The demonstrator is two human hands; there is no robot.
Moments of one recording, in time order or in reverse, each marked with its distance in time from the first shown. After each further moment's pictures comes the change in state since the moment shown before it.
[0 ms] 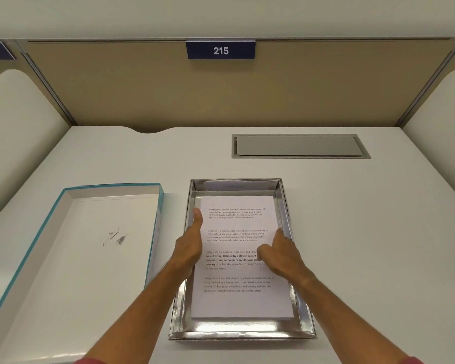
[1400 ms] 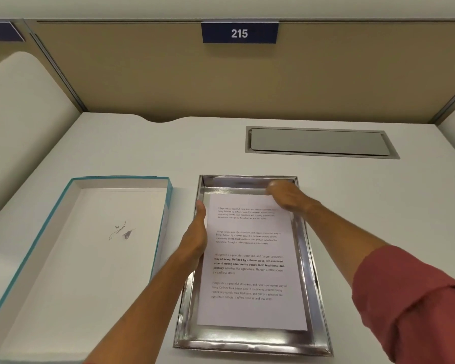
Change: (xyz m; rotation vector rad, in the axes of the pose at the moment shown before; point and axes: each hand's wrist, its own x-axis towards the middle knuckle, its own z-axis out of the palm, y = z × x) left_hand 0.029 0.005 -0.004 -0.187 0.010 0.029; right_hand 0.121 -0.072 -0.047 -0.181 -0.119 -0.252
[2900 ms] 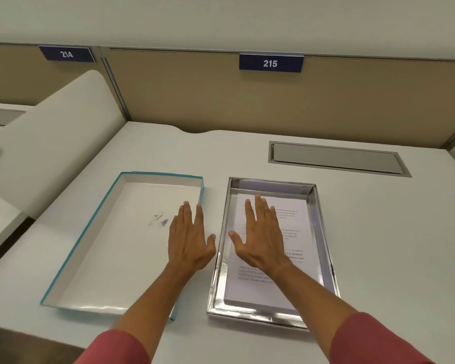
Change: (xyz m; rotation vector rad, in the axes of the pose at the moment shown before) left_hand -0.026 -0.055 -0.084 1.231 0.514 0.563; right_hand -0.109 -0.050 0.143 -0.408 0.379 -0.384
